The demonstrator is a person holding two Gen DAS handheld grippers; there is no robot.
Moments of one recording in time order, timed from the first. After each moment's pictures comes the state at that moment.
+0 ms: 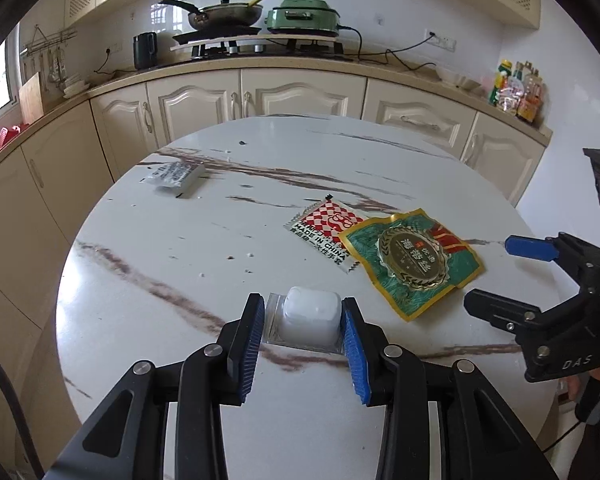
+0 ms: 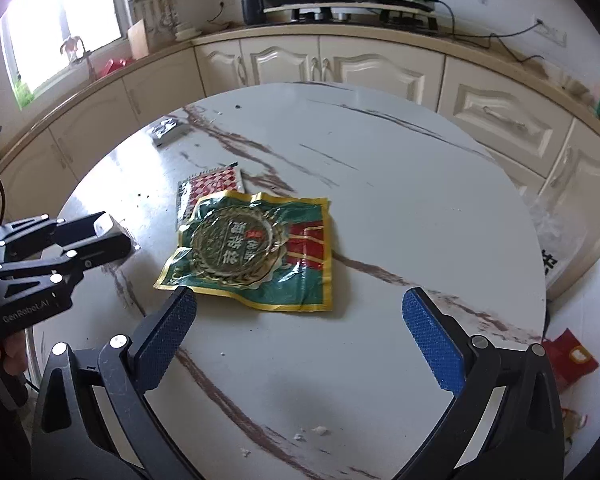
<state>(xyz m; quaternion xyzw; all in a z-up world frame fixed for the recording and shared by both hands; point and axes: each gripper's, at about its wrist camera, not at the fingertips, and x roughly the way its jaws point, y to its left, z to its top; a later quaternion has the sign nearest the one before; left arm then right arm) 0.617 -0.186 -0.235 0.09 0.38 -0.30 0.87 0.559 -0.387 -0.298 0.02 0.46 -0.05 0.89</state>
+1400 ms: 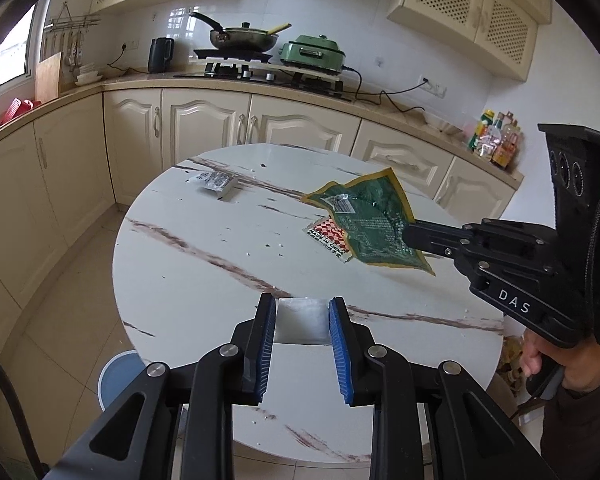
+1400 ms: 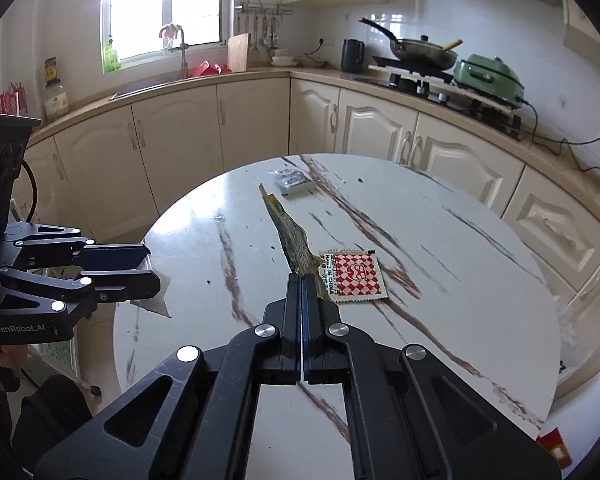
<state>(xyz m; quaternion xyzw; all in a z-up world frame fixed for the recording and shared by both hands) 0.547 -0.072 -0.176 0.01 0.36 -0.33 0.87 0.570 -0.284 -0.241 -0.06 0.38 0.06 0.92</state>
